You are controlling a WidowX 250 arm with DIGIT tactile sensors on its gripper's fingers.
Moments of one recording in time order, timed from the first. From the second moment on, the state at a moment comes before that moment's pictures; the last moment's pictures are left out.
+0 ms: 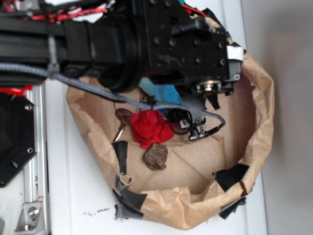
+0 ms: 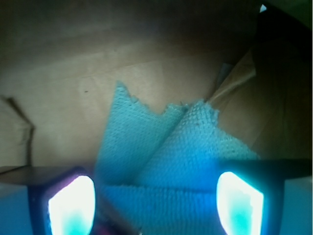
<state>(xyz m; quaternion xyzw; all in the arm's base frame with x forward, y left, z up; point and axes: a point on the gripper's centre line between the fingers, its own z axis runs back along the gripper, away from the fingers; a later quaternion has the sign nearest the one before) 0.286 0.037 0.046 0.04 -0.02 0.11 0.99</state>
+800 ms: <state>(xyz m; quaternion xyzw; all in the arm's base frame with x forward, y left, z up) 0.271 0.051 0.019 0.08 0.01 0.10 0.99</state>
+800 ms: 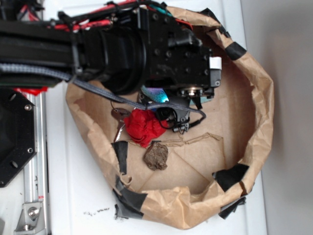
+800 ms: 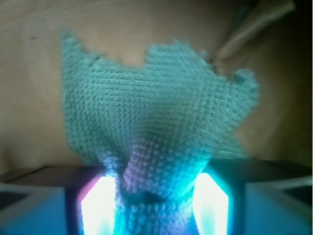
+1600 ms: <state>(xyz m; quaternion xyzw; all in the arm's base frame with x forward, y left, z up) 0.280 0.078 0.020 0.10 0.02 0.10 0.99</state>
